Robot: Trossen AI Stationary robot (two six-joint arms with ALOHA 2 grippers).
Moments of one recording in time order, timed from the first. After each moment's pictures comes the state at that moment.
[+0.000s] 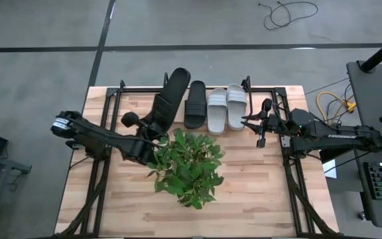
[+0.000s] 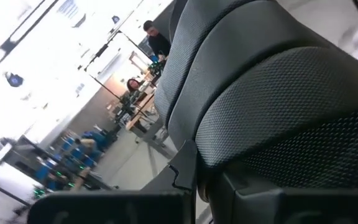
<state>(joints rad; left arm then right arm) -0.30 1.53 1.26 -1.48 -1.53 -1.03 -0.11 0.55 0.43 0.13 0.08 -0.24</state>
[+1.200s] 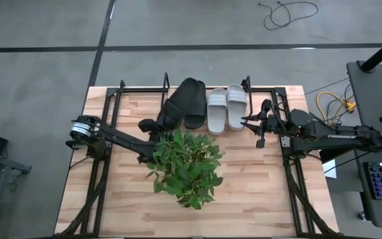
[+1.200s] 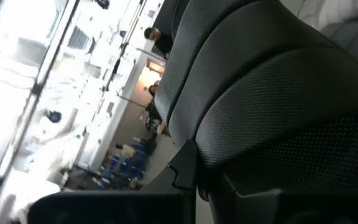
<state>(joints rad) -0.23 1.76 1.23 -1.39 -1.57 -0.89 -0.11 0.55 0.41 0.13 0.08 -0.24</state>
